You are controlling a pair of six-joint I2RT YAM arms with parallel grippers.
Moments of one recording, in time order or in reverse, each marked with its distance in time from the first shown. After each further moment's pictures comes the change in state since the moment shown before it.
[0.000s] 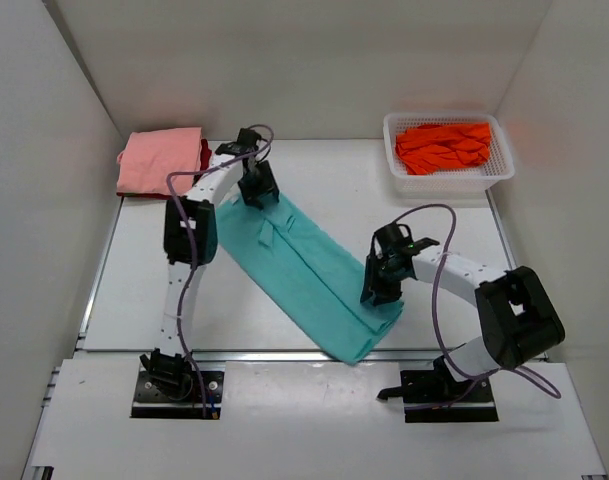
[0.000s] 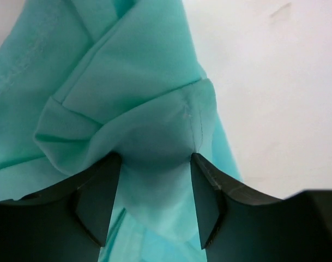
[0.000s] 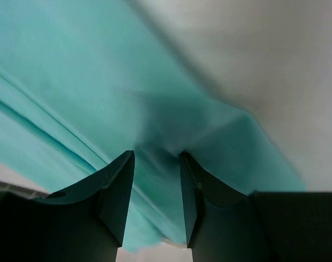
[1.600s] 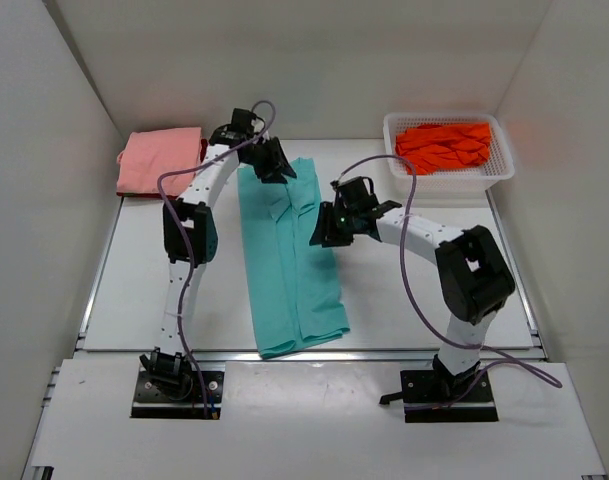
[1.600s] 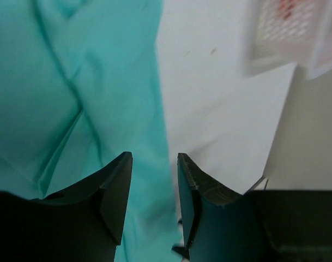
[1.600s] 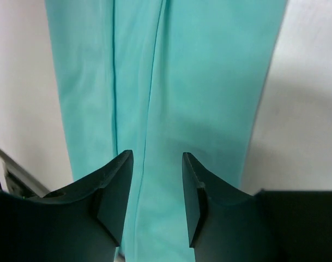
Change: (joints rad) left arm 0.036 0.198 0.547 -0.032 0.473 0.029; right arm 0.153 0.274 0.389 0.265 -0.126 0.001
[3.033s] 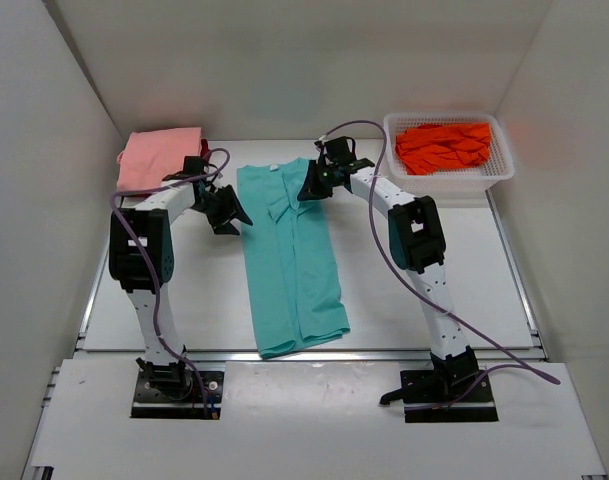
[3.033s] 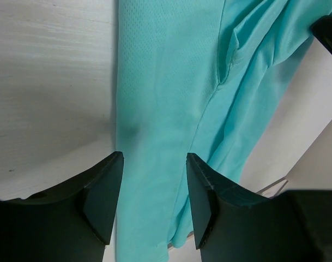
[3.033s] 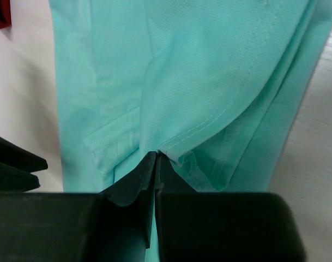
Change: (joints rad) left arm 0.168 -0.541 -1.085 0.212 -0.088 0.079; right arm -0.137 0.739 0.959 -0.126 -0.151 -0.051
